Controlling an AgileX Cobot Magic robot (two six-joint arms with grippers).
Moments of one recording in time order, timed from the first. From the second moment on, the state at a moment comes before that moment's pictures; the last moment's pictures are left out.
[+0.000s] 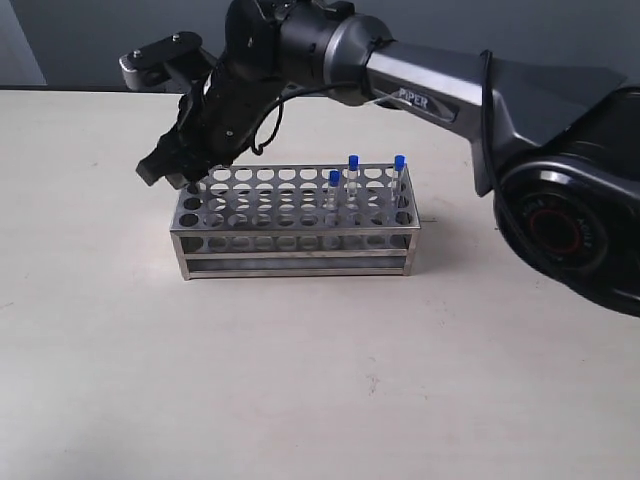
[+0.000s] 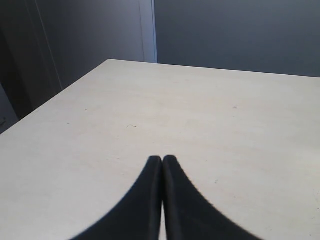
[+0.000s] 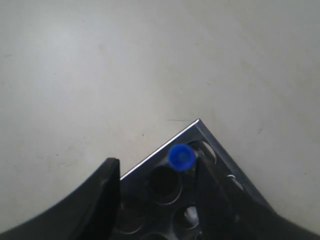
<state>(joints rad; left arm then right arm) 0.14 0.00 0.00 0.08 0.30 -0.07 0.88 2.36 -2.11 0.29 0.84 -0.34</state>
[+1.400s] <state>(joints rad) 0.14 0.00 0.00 0.08 0.30 -0.07 0.78 2.15 -1.90 -0.05 1.20 -0.11</state>
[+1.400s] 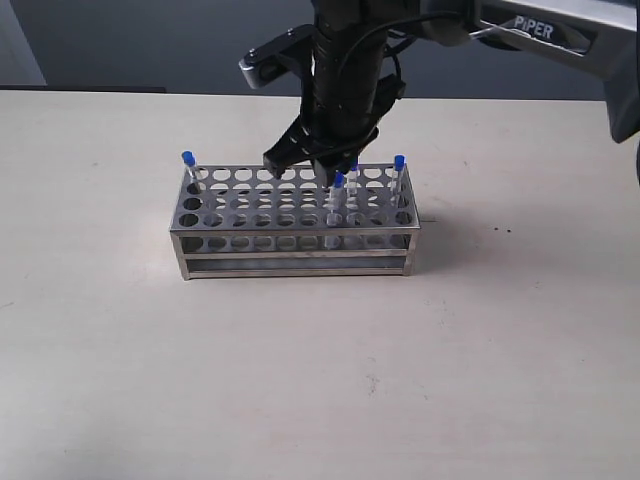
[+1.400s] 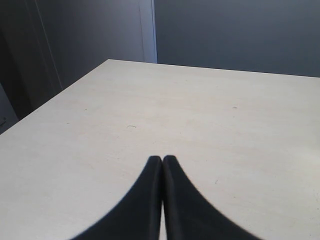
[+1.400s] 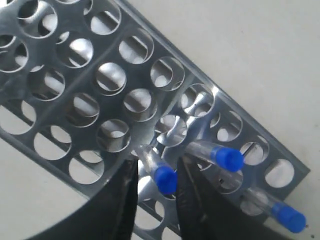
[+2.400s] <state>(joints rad) 0.14 0.00 0.00 0.08 0.30 -0.07 0.77 2.18 -1.85 -0.05 1.09 -0.10</state>
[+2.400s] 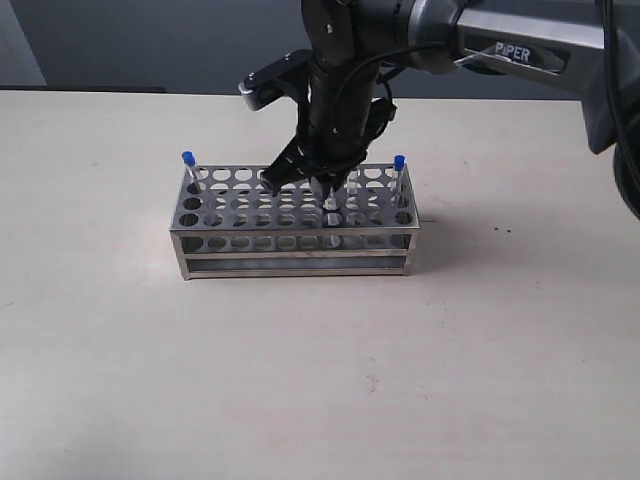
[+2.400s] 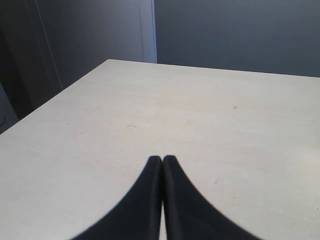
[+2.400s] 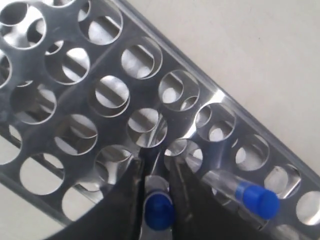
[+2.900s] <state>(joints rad) 0.14 0.00 0.00 0.08 0.30 -0.07 0.77 1.98 -1.85 0.11 0.88 -0.26</state>
